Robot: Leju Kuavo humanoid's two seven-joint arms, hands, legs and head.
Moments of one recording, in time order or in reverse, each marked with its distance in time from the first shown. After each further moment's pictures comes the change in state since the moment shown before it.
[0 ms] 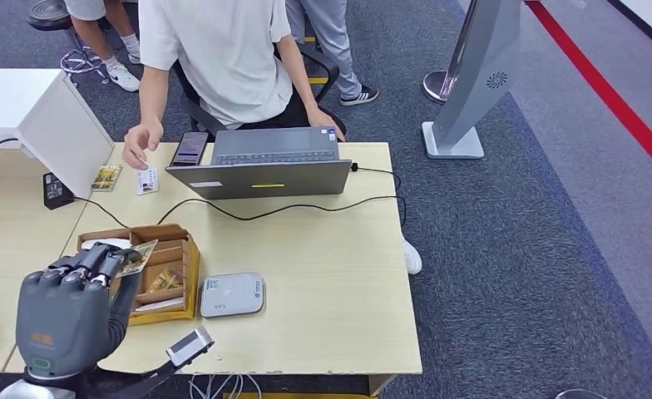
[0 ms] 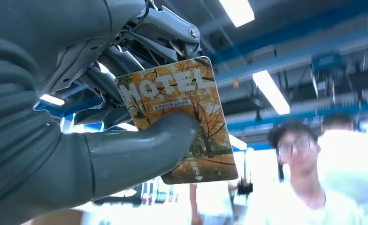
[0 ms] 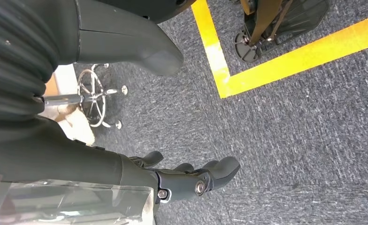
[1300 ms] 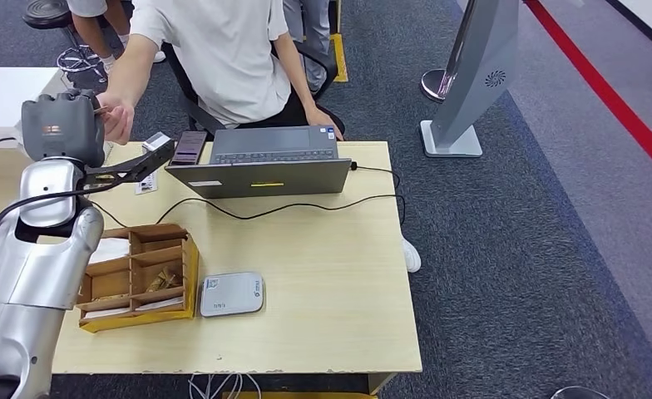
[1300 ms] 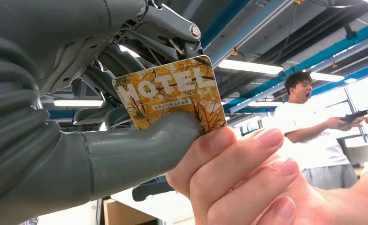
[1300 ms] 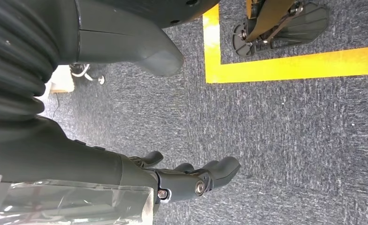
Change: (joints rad) left arm -0.868 -0.075 0.065 1.082 -0.023 -0.097 0.170; right arm -0.007 -0.002 0.120 0.005 0.172 0.028 -0.010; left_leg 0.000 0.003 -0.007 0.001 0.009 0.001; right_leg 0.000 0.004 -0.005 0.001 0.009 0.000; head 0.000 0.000
